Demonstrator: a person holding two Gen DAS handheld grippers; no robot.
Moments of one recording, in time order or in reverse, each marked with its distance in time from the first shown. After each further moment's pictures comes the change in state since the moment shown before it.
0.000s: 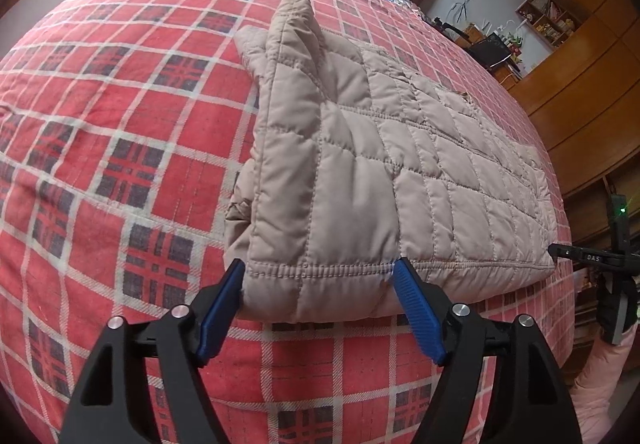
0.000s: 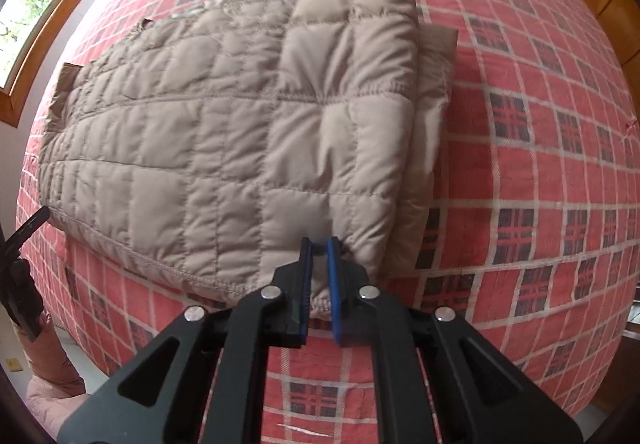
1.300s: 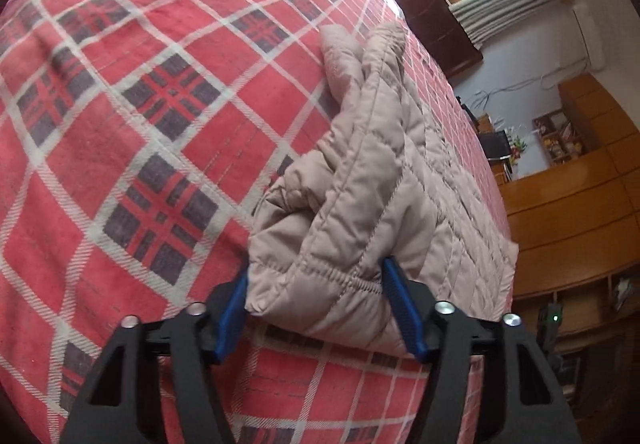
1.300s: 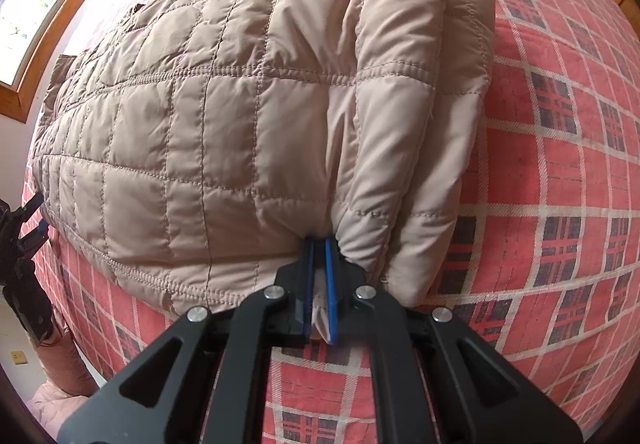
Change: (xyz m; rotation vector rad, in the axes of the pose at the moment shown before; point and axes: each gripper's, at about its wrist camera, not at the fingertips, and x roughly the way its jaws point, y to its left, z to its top) left arm 0.015 0.050 -0.017 -0.415 -0.107 -0.172; right arm 0.040 -0.020 0.001 -0.014 0.024 0.058
